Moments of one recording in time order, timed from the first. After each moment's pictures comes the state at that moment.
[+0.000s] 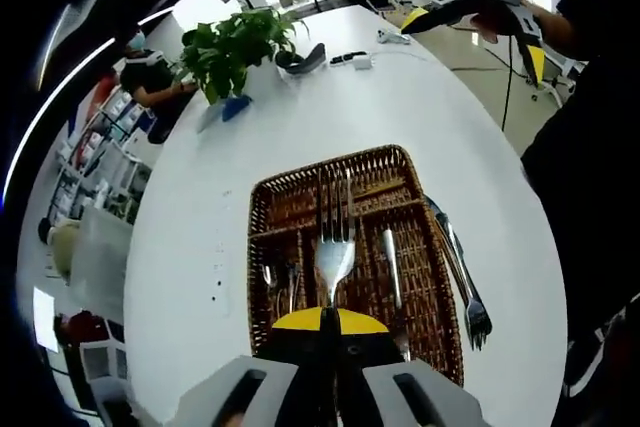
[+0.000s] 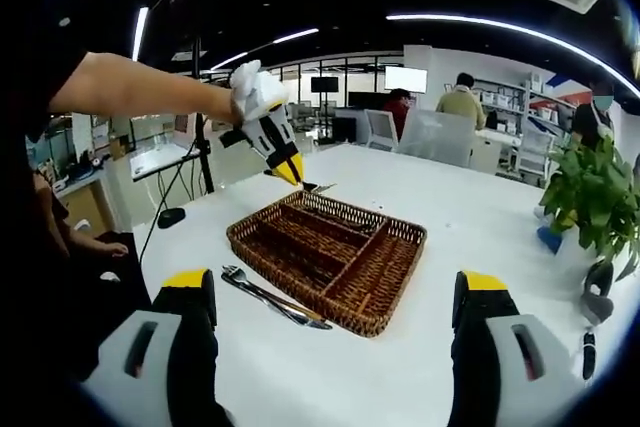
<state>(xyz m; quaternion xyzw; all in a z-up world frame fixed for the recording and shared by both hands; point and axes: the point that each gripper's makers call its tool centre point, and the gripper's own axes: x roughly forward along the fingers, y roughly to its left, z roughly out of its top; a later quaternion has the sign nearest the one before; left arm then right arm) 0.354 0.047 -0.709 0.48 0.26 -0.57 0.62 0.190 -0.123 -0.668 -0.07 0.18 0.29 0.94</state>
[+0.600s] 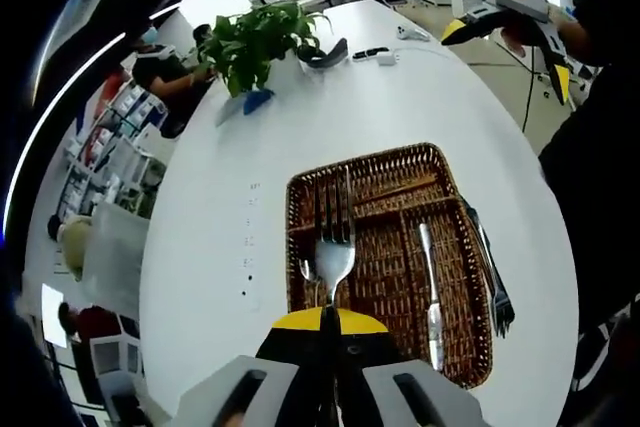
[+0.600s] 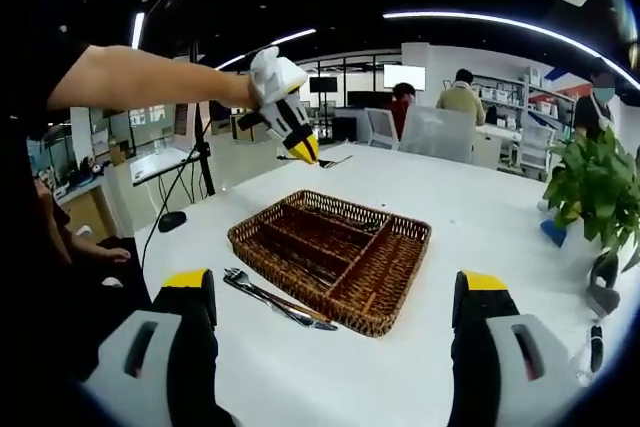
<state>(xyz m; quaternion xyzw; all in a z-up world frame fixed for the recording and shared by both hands) 0.393 0.048 -0.689 0.49 0.26 -0.55 0.63 0.192 -0.123 -0.674 -0.05 0.19 0.29 0.94</state>
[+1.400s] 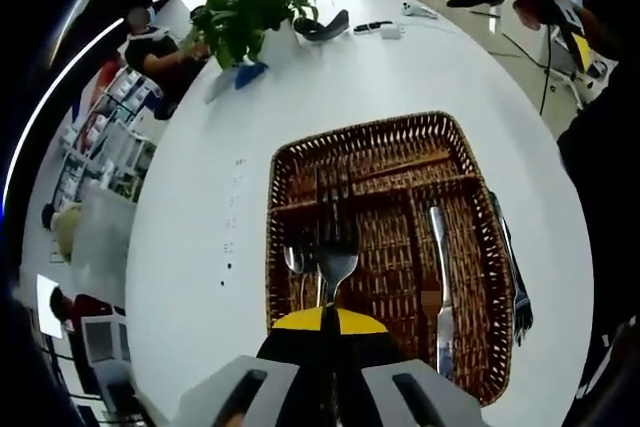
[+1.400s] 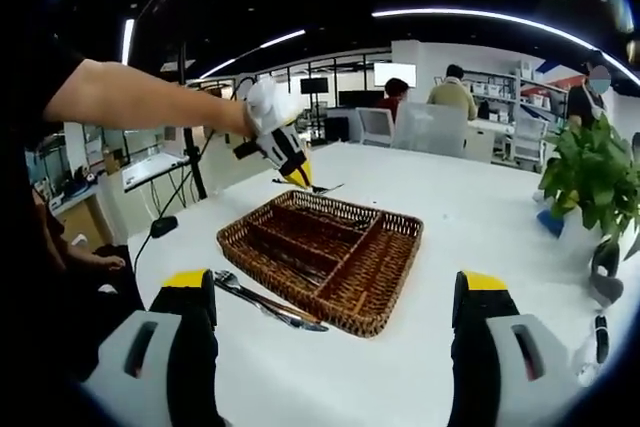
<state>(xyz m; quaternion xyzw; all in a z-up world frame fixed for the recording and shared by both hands) 0.401 0.042 -0.753 0.50 0.29 -0.53 0.62 0.205 -0.136 -0.686 -0.04 0.19 0.27 0.94</state>
